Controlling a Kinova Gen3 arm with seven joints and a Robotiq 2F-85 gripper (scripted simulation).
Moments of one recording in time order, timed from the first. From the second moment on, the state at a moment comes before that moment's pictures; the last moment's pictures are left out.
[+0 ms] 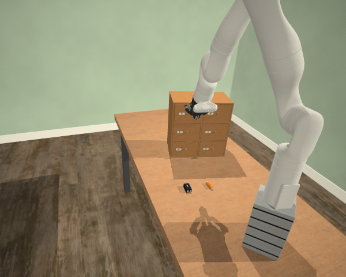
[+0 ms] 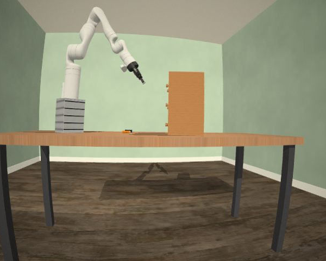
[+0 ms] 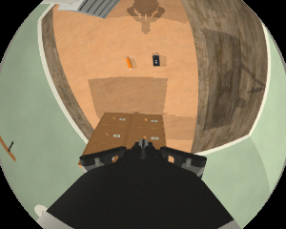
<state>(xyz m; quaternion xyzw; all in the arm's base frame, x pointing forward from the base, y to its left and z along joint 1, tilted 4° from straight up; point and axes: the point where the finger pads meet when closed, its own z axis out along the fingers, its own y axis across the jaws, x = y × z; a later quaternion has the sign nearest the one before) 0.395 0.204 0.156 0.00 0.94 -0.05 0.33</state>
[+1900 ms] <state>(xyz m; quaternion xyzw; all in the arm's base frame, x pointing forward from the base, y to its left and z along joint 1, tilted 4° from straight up) 0.352 0.209 0.218 0.02 1.00 -0.02 0.03</state>
